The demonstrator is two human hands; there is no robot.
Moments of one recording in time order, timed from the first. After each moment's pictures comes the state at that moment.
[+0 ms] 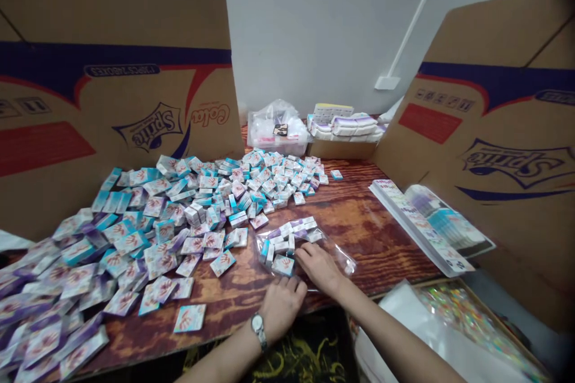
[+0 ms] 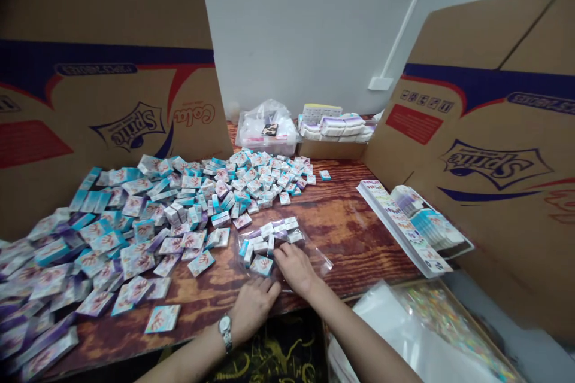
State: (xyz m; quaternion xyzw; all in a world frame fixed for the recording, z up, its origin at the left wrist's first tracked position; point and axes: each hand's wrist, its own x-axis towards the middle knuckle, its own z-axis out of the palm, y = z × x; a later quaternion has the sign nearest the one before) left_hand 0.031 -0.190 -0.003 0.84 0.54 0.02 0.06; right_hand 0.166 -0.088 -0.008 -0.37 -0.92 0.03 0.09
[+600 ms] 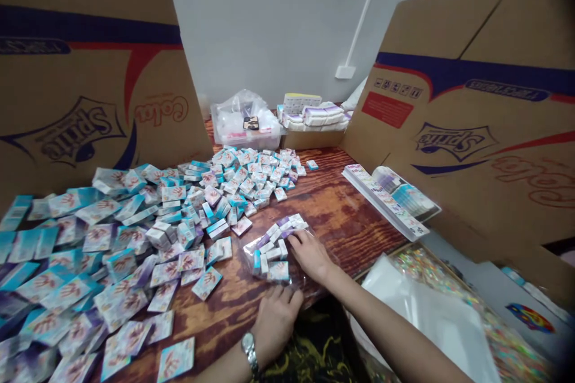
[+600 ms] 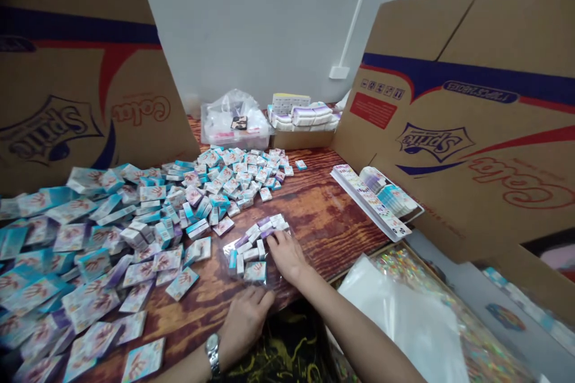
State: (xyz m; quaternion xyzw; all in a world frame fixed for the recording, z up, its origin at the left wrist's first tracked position) left_hand 0.014 -0.198 -0.009 0.86 0.49 0.09 0.11; right_hand 0.148 -0.085 0.008 -0.50 -0.87 0.01 -0.01
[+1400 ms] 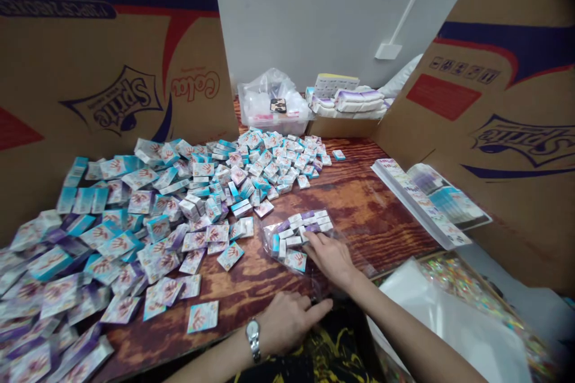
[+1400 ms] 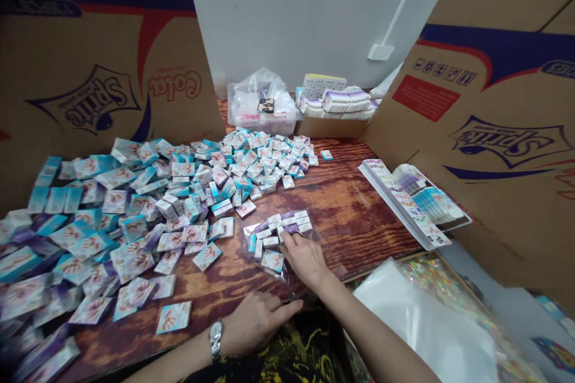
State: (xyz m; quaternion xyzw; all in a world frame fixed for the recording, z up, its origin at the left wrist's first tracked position) left_hand -0.013 -0.217 -0.002 0.91 0.36 0.16 0.14; right_hand 0.143 -0.111 0.018 -0.47 -0.88 0.02 0.01
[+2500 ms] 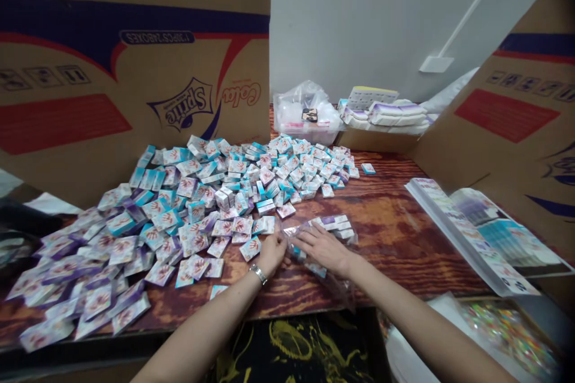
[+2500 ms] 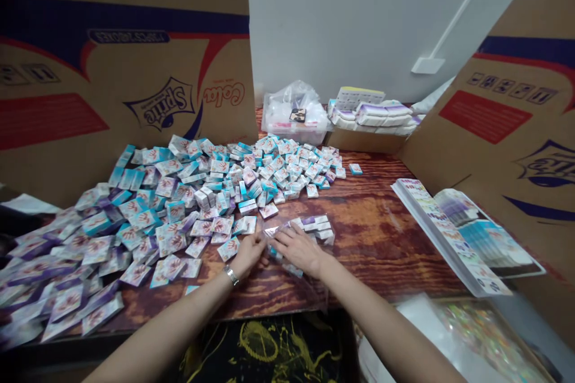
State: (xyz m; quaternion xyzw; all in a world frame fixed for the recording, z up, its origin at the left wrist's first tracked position) left_hand -0.055 -0.139 -0.035 0.24 0.68 0.42 0.54; right_hand 0.103 -0.065 0.009 -0.12 -0.99 -0.01 0.01
